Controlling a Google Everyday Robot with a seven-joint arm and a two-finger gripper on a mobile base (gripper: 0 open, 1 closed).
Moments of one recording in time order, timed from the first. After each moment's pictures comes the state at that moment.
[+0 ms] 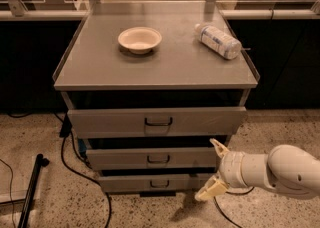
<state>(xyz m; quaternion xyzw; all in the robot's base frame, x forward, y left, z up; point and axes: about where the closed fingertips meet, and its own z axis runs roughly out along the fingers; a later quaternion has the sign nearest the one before) 0.464 -0.149 0.596 -0.54 0.73 0.14 0.38</state>
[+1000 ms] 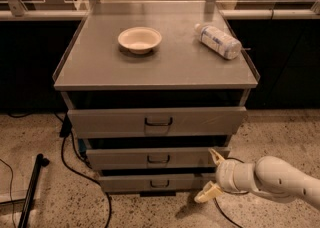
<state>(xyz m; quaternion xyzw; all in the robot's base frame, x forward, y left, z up) 0.494 -0.164 0.494 -0.54 0.74 0.14 0.38</state>
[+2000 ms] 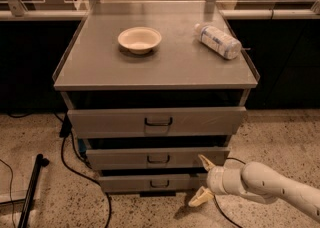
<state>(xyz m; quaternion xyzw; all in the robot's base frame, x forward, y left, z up) 0.509 -0.146 0.417 -0.57 0.71 0.15 0.39</state>
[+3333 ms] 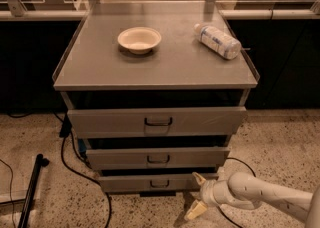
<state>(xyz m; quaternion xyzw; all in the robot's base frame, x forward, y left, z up) 0.491 -0.135 0.302 -0.56 0.74 0.20 0.32</state>
